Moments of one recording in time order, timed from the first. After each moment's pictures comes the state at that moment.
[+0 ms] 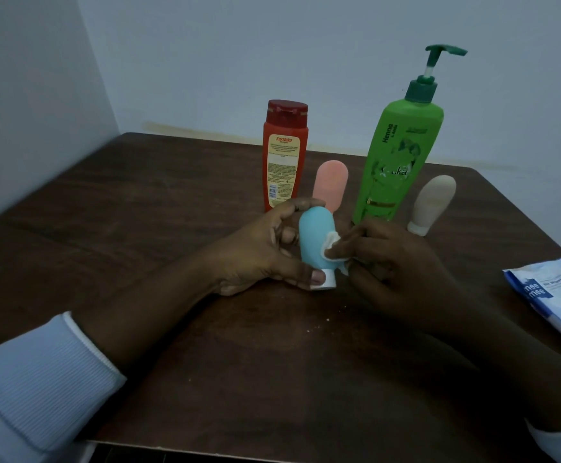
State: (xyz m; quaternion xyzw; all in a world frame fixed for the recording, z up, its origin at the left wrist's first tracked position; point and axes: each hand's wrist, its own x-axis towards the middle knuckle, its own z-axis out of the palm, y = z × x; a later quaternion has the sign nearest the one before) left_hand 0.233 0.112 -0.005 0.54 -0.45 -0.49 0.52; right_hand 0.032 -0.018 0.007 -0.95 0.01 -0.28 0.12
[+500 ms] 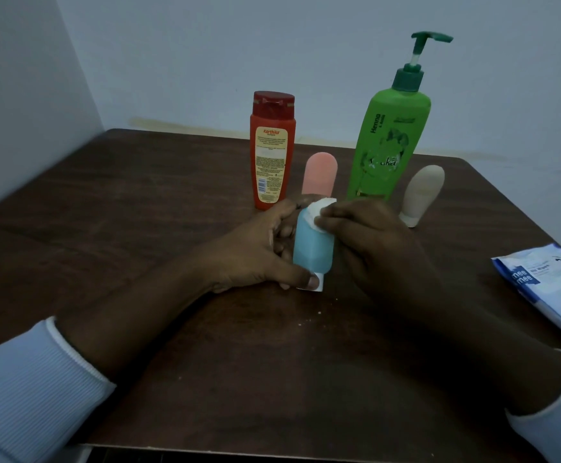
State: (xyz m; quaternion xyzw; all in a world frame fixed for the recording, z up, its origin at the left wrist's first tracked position) left_hand 0.225 0.113 -0.001 0.59 -0.52 -0.43 0.44; right_hand 0.044 -0.021 -0.004 -0.93 0.03 -0.35 -0.01
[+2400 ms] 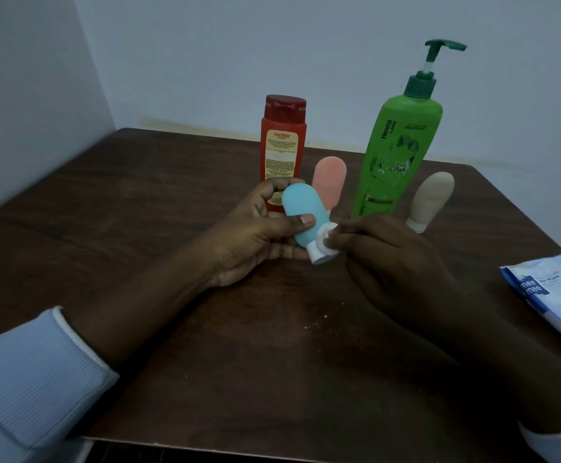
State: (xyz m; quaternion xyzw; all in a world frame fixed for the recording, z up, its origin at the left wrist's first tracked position) left_hand 0.234 0.108 0.005 0.48 -0.33 -0.49 0.65; right_hand 0.032 -0.011 0.006 -0.93 -0.03 -0.35 -0.02
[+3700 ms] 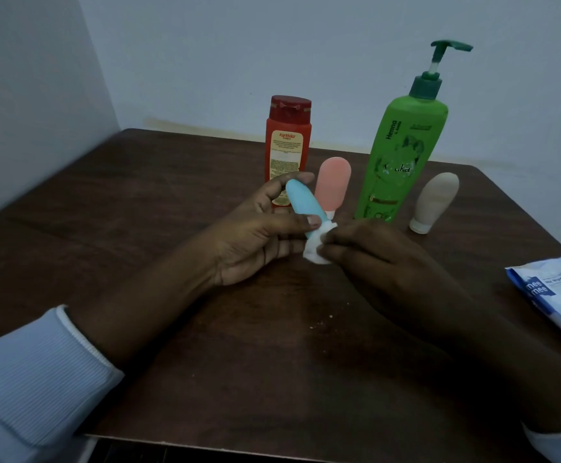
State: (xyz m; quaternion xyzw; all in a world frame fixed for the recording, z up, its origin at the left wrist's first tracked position) left_hand 0.231 0.110 0.010 0.43 -0.33 -0.51 0.67; right_hand 0.032 -0.008 0.005 -0.95 -0.07 -0.29 -0.07
